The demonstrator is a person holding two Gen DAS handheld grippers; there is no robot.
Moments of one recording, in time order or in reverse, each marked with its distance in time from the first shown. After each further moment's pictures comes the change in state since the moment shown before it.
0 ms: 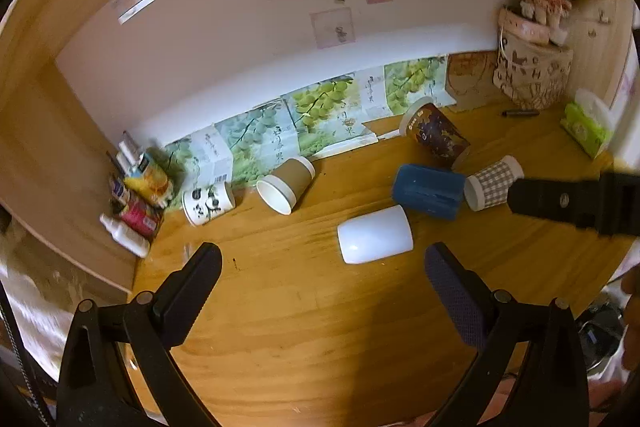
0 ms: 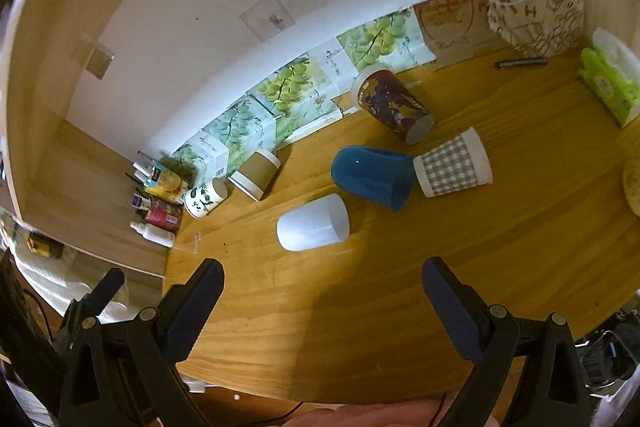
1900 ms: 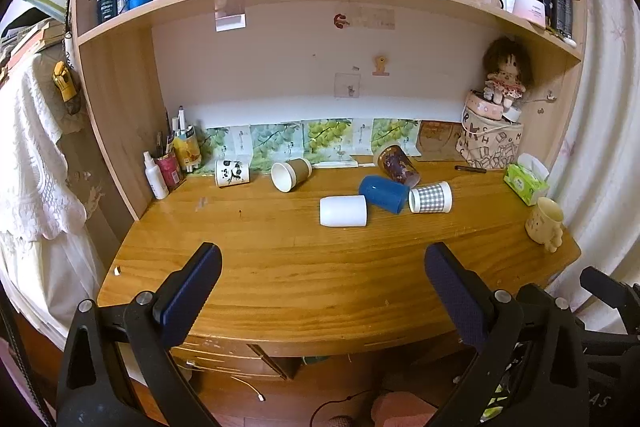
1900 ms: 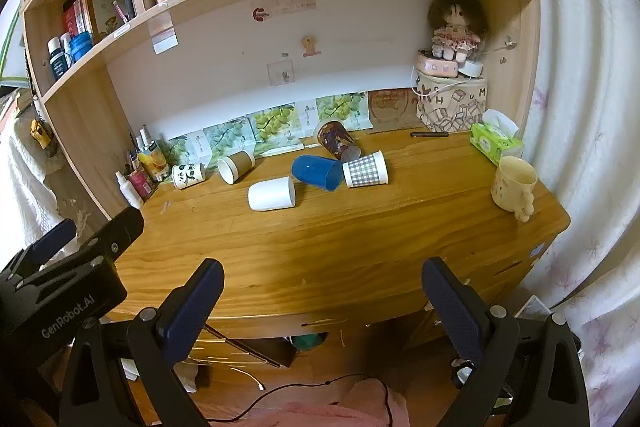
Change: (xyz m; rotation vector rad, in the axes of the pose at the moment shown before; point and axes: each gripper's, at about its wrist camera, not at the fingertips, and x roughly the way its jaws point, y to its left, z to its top) left arm -0.174 0.006 -0.154 -0.283 -0.264 -0.067; right arm -0.156 0.028 -0.230 -0.279 -0.372 -0.281
